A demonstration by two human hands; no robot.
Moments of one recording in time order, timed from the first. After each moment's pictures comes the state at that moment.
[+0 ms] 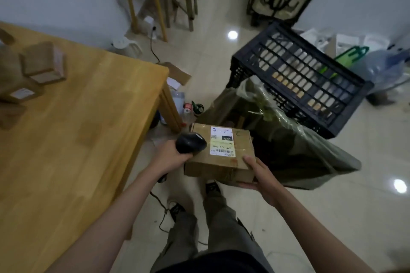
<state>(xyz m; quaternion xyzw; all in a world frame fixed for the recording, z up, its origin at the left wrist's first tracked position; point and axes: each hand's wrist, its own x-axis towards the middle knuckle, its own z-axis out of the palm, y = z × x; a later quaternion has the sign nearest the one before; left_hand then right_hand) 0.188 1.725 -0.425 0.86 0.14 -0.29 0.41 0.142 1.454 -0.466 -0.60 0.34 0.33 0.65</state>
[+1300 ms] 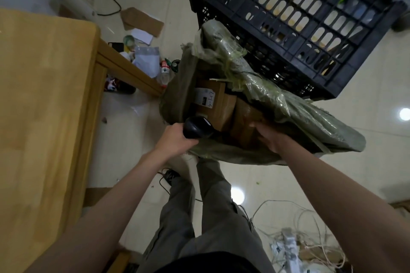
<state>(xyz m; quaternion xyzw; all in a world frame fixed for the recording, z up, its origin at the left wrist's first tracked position) 0.236 1.586 -0.535 0.87 0.06 -0.39 0.31 0.228 1.316 -0.614 -0.61 0.45 0.38 0.53</state>
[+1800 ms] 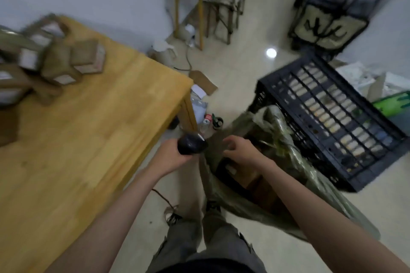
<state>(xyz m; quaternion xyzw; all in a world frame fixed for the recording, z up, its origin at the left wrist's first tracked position) 0.215 1.705 -0.403 0.89 0.19 -0.20 0.36 0.299 1.494 -0.448 -0.87 -0.07 0.40 0.28</state>
